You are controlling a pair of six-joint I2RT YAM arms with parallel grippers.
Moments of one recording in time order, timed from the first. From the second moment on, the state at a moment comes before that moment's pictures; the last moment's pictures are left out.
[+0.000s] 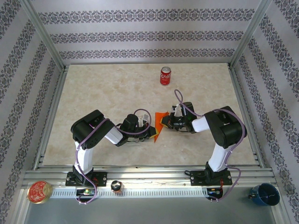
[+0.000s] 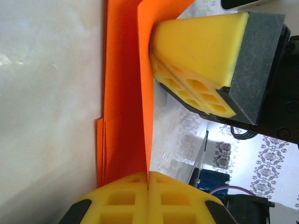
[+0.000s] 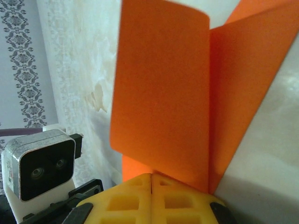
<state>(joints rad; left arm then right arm) -0.68 1.97 0.60 0.88 0.60 -1.24 0.33 1.81 0.60 0.44 -0.75 0.90</state>
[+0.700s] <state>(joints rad) -0.67 1.91 0.60 0.75 0.62 -1.16 0.33 1.81 0.65 0.31 -0.75 0.88</state>
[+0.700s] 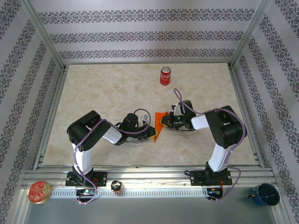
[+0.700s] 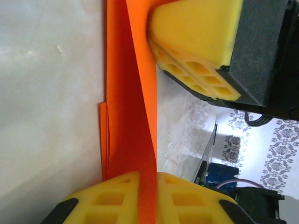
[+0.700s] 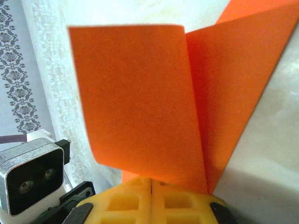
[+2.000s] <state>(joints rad) -0.67 1.85 0.65 0.47 0.72 -0.99 0.33 1.81 0.65 0.30 -0.74 0.88</state>
